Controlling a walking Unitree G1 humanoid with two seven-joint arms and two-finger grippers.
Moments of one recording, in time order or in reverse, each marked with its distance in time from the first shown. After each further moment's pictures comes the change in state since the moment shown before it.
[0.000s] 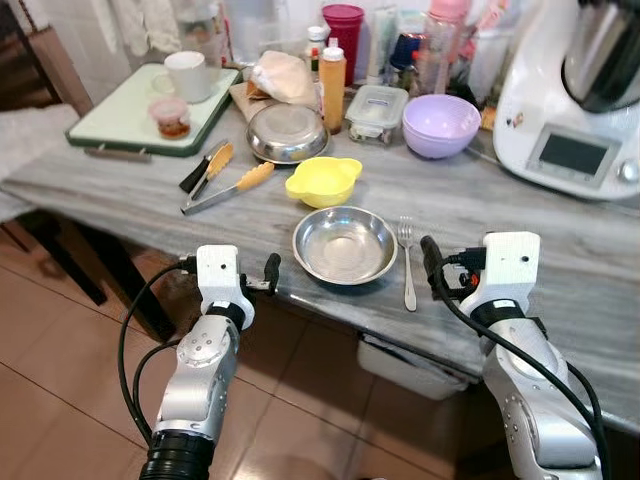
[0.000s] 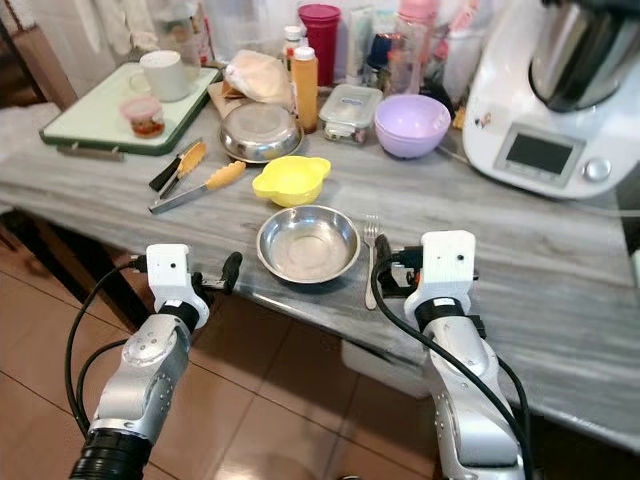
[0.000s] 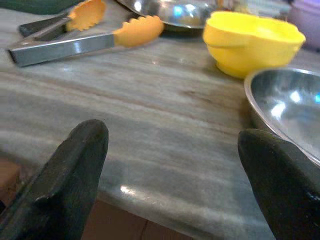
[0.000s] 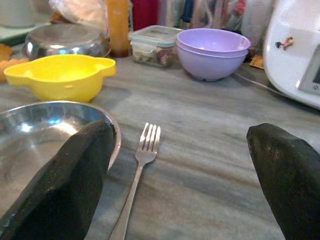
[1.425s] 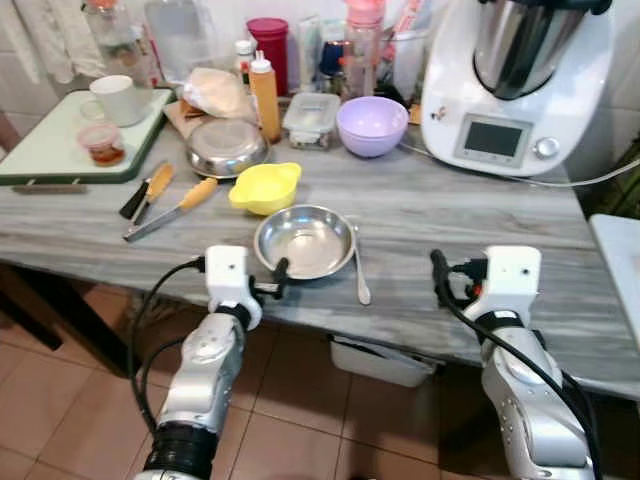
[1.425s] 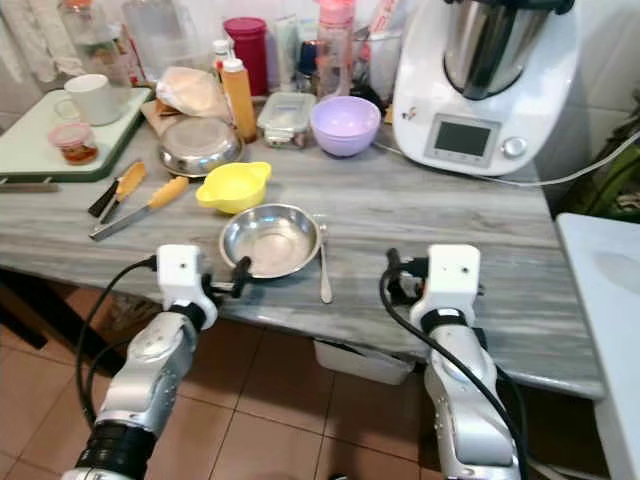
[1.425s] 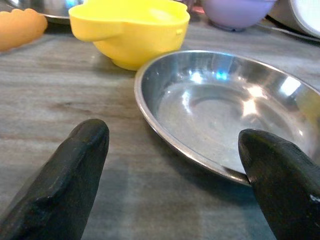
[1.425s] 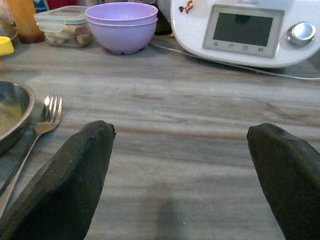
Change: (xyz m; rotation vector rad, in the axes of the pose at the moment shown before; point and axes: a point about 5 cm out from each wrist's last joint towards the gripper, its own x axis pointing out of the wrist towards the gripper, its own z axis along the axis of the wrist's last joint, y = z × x) left arm 0.007 -0.007 -0.007 0.004 0.048 -0.099; right arm 0.001 -0.009 -0.023 0.020 0.044 -0.090
